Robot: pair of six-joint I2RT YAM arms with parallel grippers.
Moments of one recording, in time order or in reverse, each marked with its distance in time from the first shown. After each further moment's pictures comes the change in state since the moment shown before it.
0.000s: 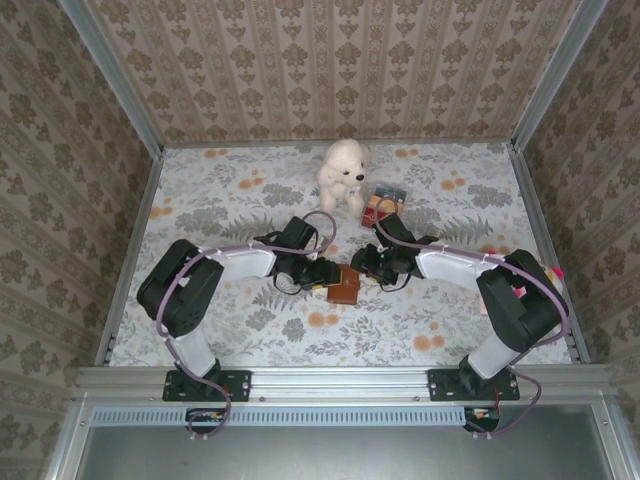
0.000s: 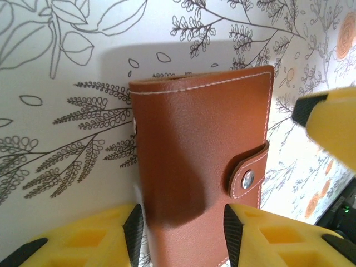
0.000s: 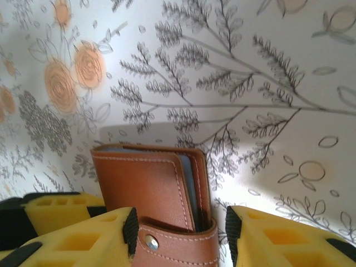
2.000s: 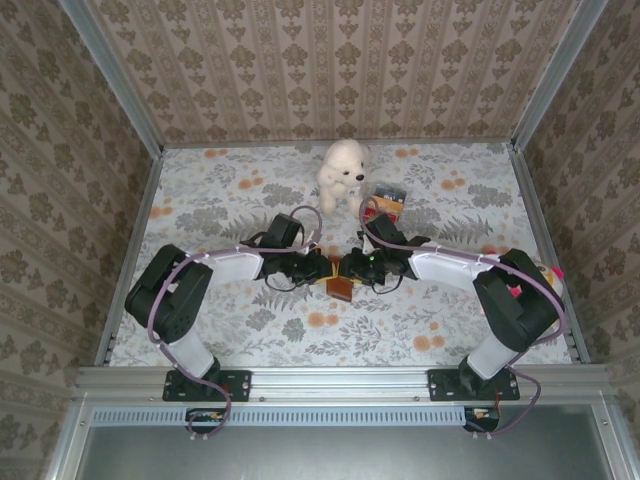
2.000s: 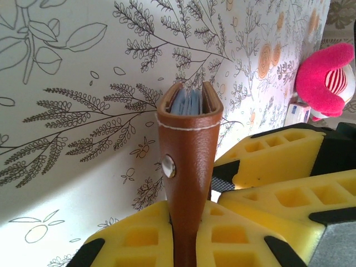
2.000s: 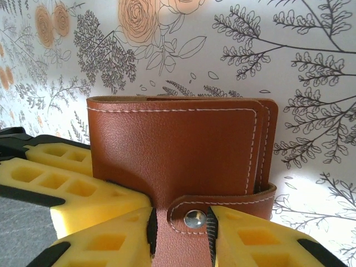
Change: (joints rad) left arm 0.069 -0.071 -0.093 0.181 0.167 -0.135; right arm 0.061 0.020 0.042 0.034 -0.134 -0.105
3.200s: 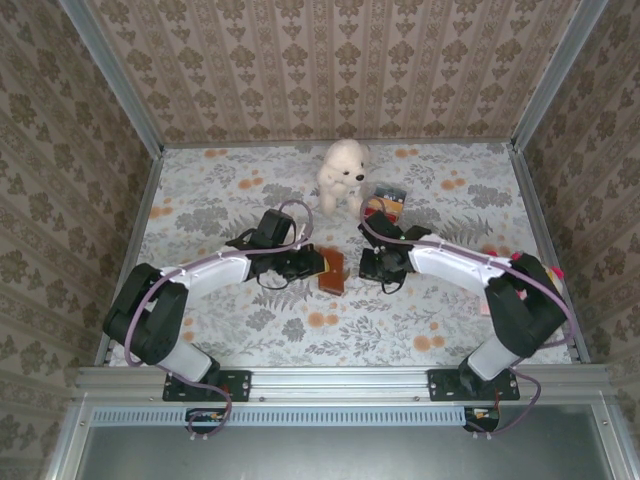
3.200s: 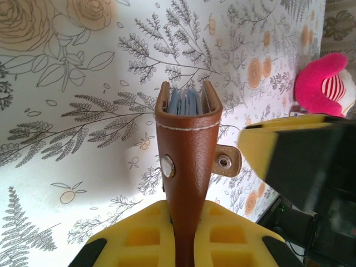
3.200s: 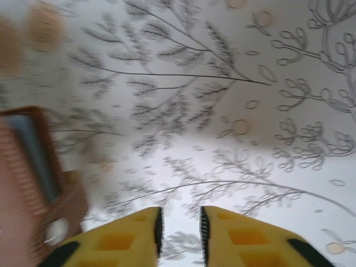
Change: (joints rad) left arm 0.015 -0.158 0.000 -0.142 -0.102 0.073; right arm 0.024 -0.065 0.106 -0.376 0.354 -0.029
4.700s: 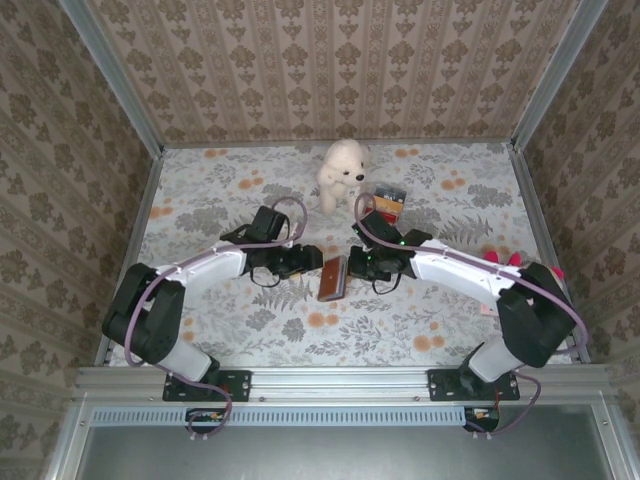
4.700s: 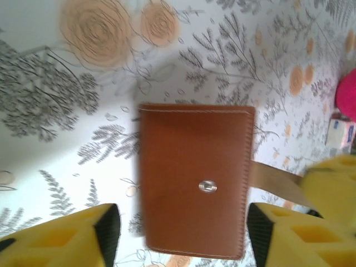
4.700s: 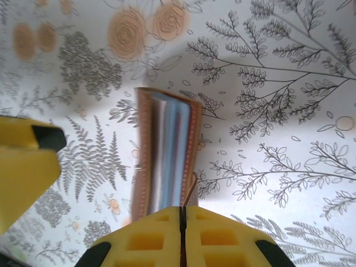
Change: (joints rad) left arm 0.060 0.000 0.041 -0.140 -0.087 0.111; right arm 0.065 -0.061 0.019 0.064 -0.066 0.002
